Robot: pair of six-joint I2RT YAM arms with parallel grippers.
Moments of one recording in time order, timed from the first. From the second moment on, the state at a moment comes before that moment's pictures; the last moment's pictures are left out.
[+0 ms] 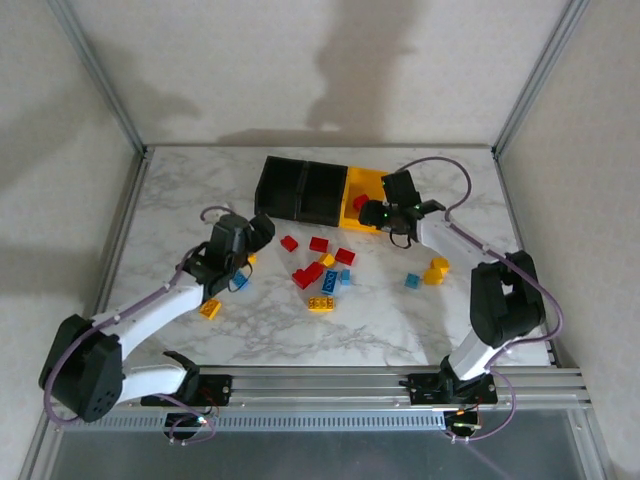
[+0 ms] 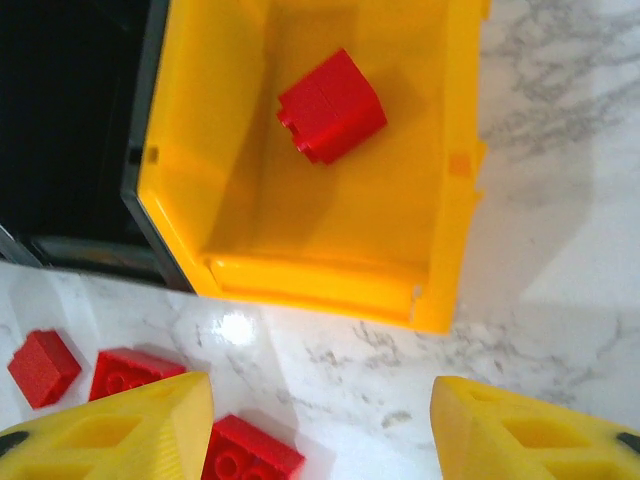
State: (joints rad) left arm -0.45 1.25 0.73 -0.05 -0.25 -0.93; right arm 0.41 1.62 1.14 -0.42 -0.03 0.51
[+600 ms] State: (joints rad) left arm -0.43 1.49 0.83 -0.03 -0.11 -0.90; right arm 0.54 1.48 0.96 -0.36 -0.09 0.50
